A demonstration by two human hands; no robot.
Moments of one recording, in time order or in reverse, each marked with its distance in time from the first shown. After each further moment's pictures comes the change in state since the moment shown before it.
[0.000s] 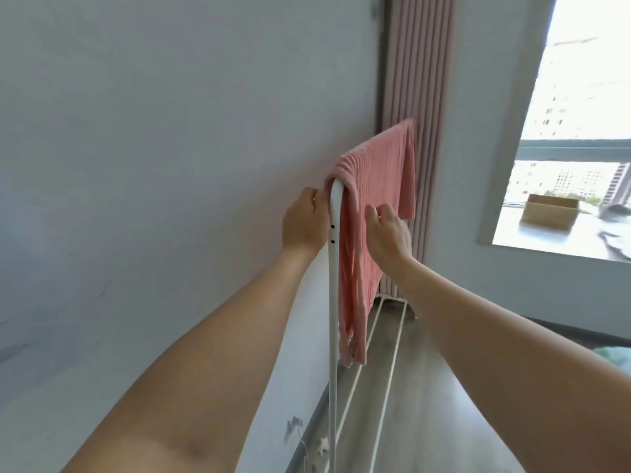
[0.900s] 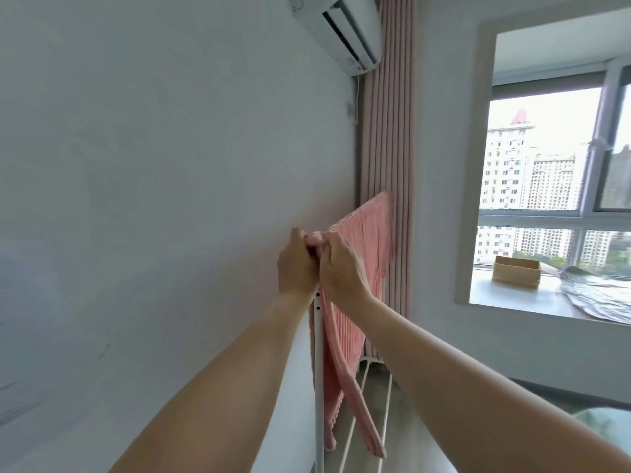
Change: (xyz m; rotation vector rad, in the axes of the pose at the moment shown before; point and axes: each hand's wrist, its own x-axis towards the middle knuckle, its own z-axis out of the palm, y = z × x) left_hand -0.008 0.049 -0.035 -0.113 0.120 0.092; right_hand -0.024 -0.088 -0.006 0.122 0.056 -0.385
